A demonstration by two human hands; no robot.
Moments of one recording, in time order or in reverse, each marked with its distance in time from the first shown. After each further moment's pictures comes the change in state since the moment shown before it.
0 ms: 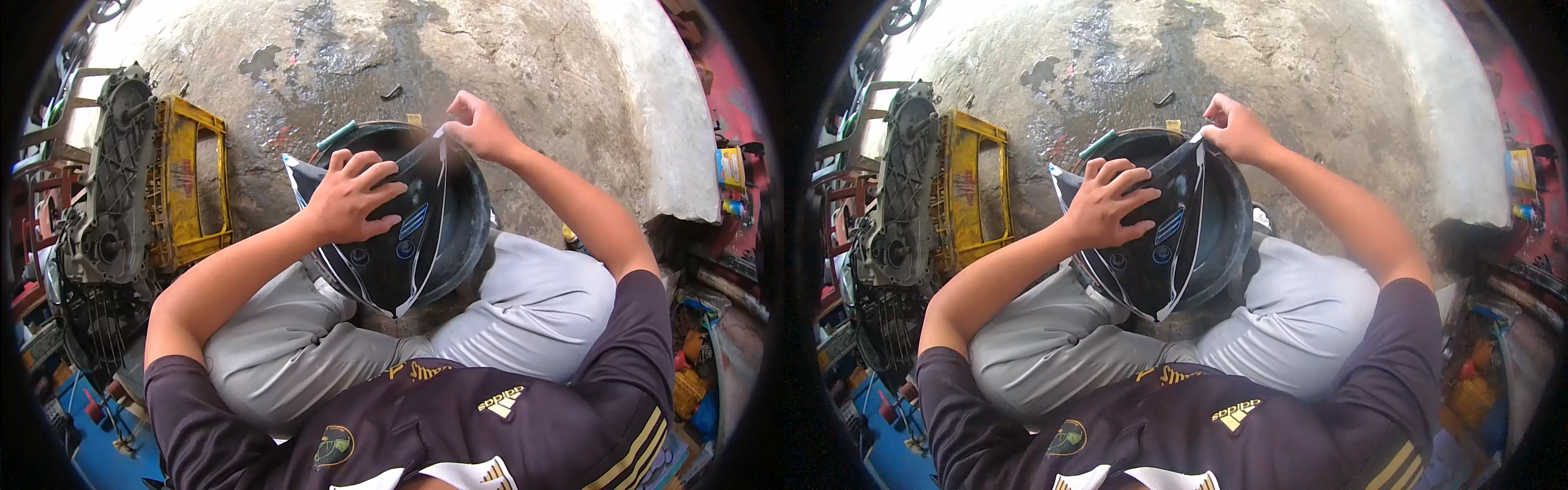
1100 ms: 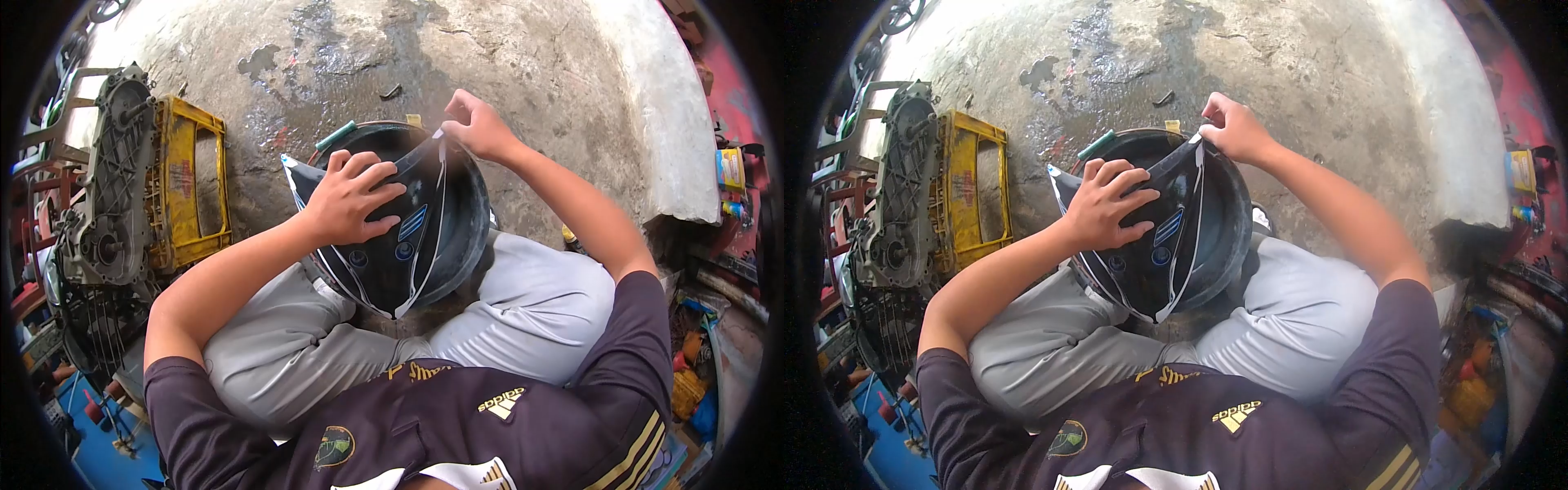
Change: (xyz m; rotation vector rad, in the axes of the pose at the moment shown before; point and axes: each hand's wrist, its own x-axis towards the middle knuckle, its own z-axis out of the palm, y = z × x) left_hand 0.000 -0.001 0.001 0.007 -0.002 -0.001; right_hand -0.003 -0.013 0.000 -0.102 0.000 -0.016
